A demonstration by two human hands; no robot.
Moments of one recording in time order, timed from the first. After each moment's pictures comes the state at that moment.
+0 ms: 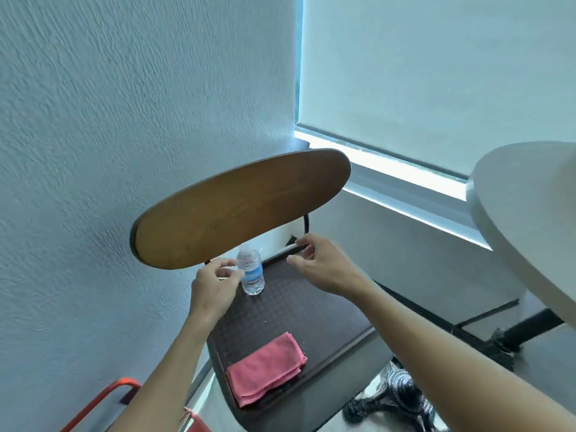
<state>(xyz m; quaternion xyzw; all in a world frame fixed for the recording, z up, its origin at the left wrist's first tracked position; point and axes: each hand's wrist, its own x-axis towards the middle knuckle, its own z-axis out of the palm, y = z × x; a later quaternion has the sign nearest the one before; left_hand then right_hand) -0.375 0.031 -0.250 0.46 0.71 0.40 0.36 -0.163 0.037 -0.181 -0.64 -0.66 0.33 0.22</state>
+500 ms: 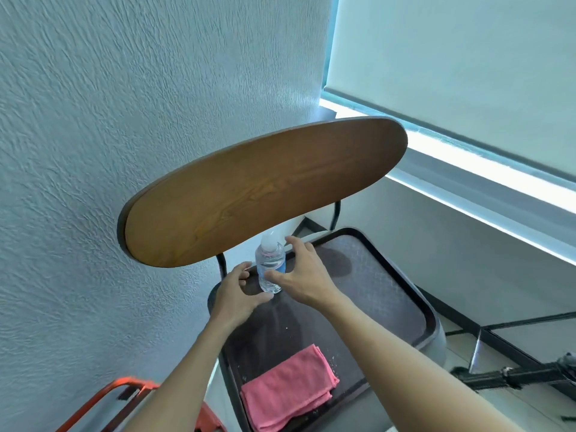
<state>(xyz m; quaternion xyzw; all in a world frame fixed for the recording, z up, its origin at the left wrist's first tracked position) -0.409 0.086 -0.371 0.51 0.72 0.26 0.40 -0.247 0.104 -0.296 -0.62 -0.65 0.39 0.20</state>
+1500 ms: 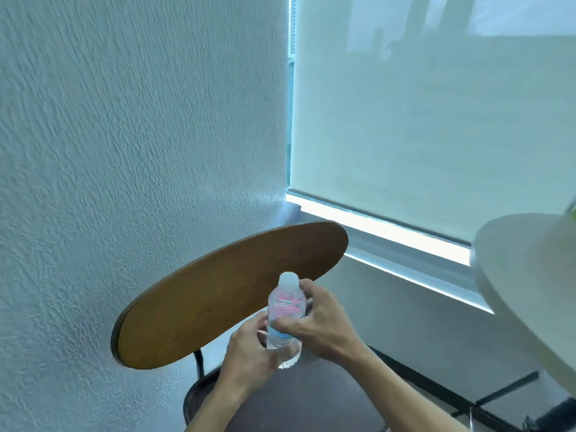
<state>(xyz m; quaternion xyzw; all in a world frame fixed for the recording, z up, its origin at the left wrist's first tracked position) -0.337 0.070 -0.227 0.63 0.57 0.36 0.40 -0.187 0.079 -0.174 -0.57 -0.66 0.33 0.36</state>
